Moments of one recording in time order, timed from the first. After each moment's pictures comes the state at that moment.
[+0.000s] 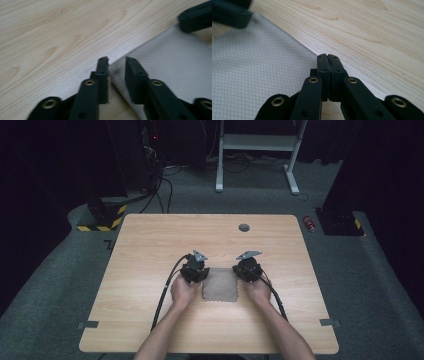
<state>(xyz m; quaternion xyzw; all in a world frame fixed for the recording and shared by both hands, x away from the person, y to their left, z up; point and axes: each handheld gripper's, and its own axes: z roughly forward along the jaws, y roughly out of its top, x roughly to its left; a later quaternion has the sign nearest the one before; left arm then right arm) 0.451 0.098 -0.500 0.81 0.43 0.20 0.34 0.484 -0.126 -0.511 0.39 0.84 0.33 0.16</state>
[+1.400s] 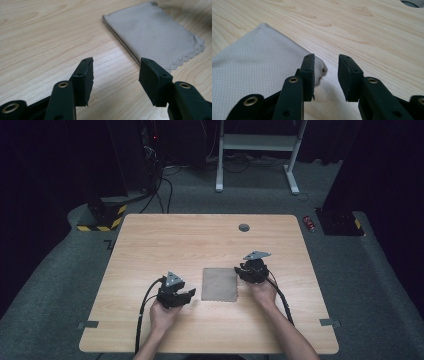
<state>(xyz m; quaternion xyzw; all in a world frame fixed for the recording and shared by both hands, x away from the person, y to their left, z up) 0.375 0.164 -0.505 0.78 0.46 0.16 0.40 0.471 -0.146 -0.498 0.39 0.83 0.37 0.17</state>
